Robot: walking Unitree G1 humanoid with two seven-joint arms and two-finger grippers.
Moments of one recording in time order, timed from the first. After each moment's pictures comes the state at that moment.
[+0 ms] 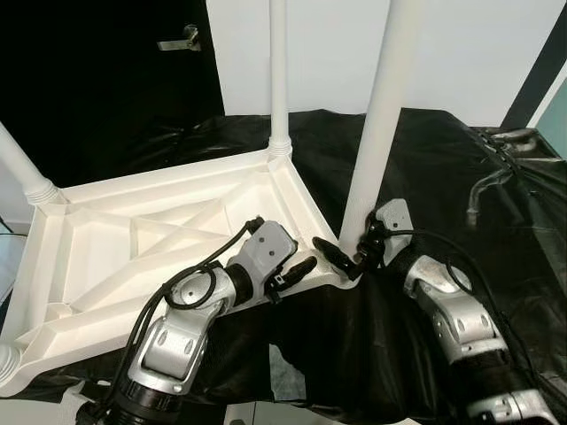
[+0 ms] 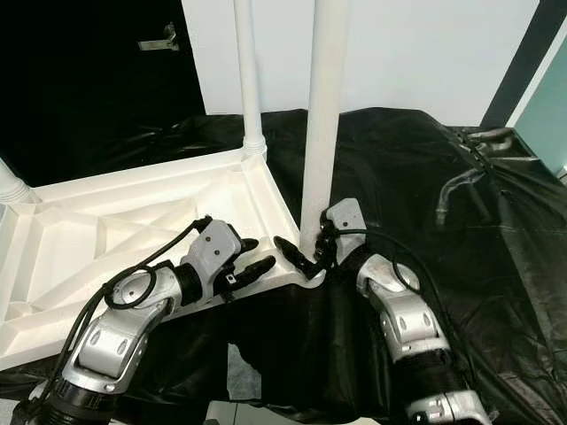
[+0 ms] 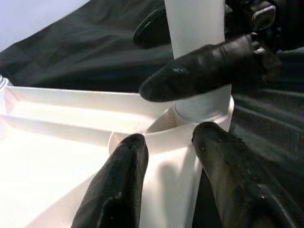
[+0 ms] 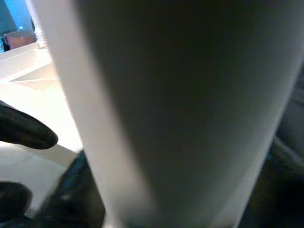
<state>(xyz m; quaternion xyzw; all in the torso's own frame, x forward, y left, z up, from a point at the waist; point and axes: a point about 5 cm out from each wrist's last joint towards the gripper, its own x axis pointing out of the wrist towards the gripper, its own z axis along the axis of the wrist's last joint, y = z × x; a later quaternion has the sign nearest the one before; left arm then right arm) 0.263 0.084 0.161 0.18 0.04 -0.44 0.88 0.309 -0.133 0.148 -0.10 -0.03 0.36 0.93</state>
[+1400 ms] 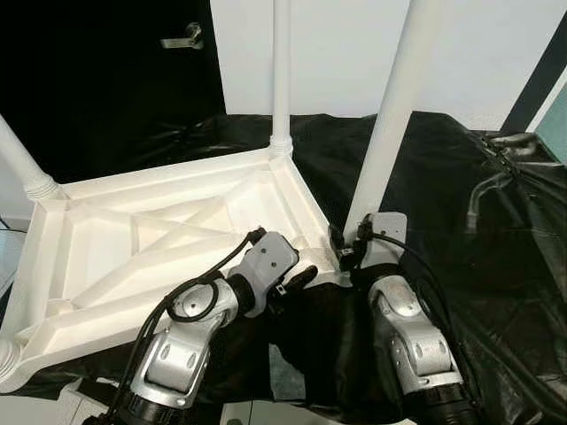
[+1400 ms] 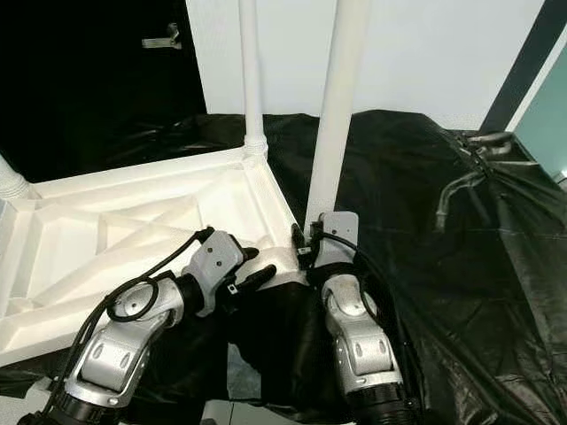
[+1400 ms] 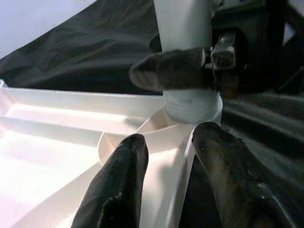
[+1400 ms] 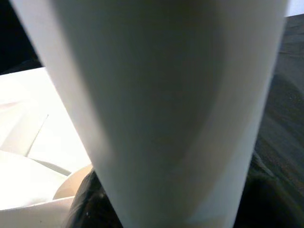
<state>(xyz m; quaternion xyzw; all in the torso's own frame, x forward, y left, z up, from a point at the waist) 0.257 0.079 0.159 0.18 0.03 -0.44 0.88 0.288 -0.101 0.139 0.01 -0.01 0.09 1.00</state>
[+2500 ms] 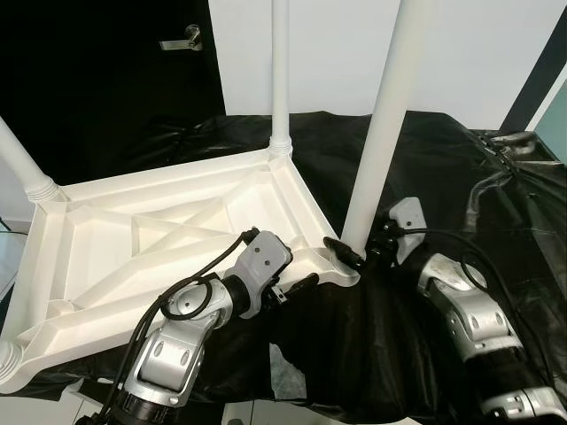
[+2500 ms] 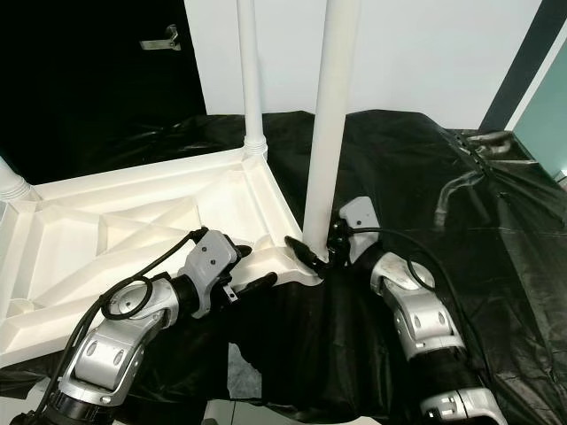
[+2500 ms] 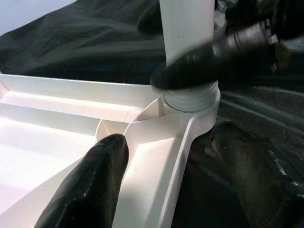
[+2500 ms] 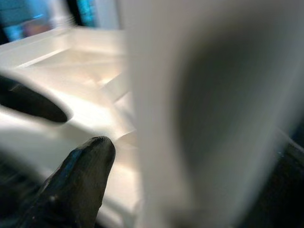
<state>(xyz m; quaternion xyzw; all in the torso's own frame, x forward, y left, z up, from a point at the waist) 0.258 0.087 0.156 0.16 0.05 -0.44 0.88 0.308 -0.141 0.143 -0.10 -0.01 0.40 0.91</state>
